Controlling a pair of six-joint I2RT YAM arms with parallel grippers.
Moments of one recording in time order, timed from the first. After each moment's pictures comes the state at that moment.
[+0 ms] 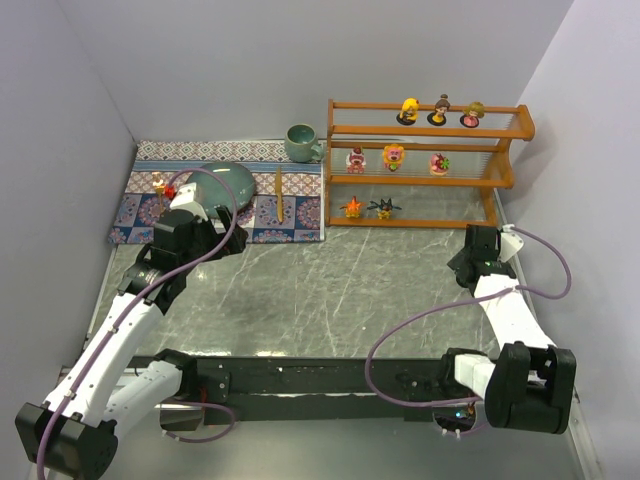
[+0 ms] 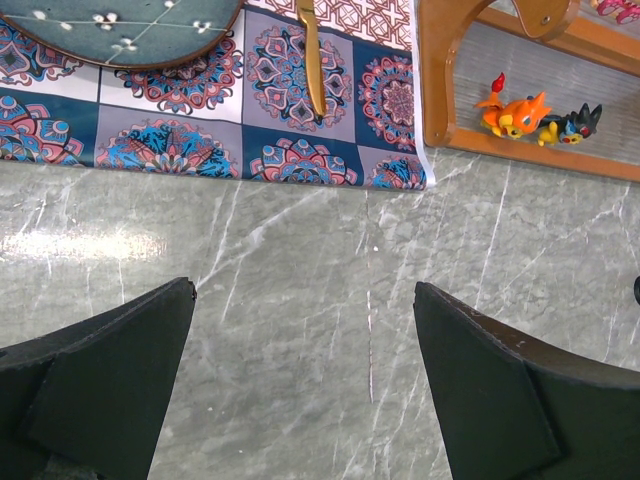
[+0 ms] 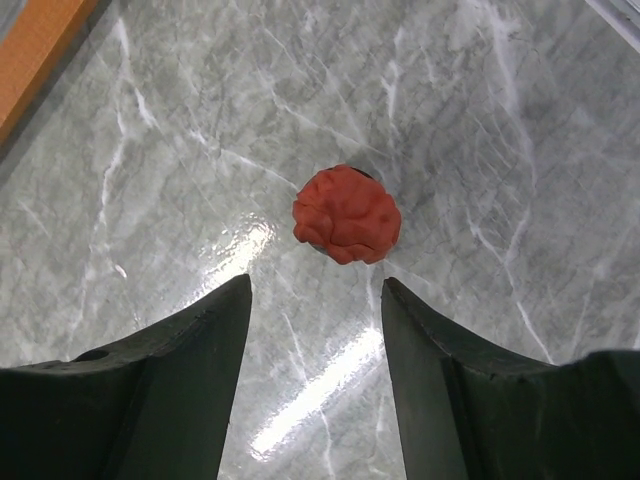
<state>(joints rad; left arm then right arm) -0.31 0.87 0.82 -0.43 -0.05 -0.49 -0.13 1.09 0.61 -0.43 0.38 0.65</state>
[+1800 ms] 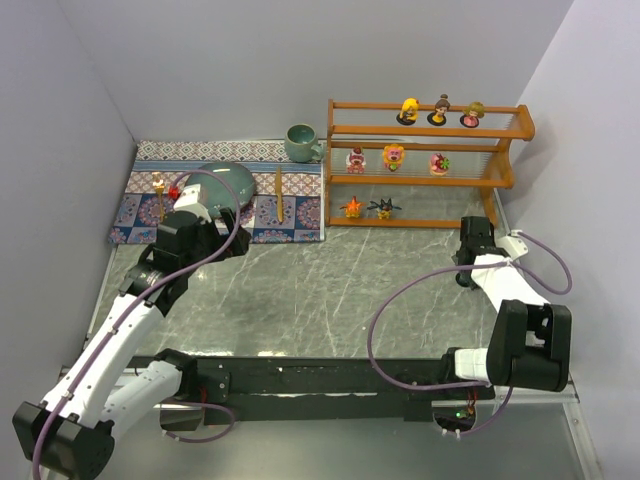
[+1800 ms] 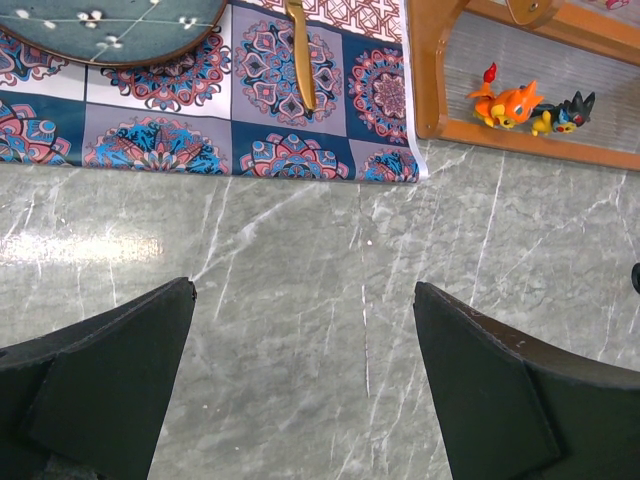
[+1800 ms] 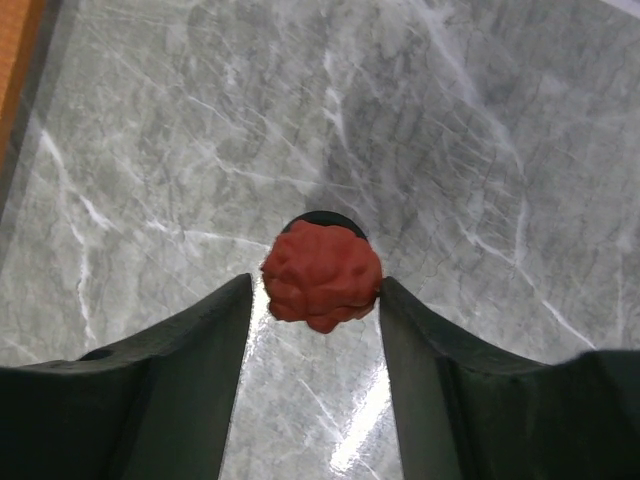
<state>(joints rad) -0.35 0.86 0.82 -0.43 -0.06 -0.49 -0.13 1.30 0.68 -0.44 0.52 0.93</state>
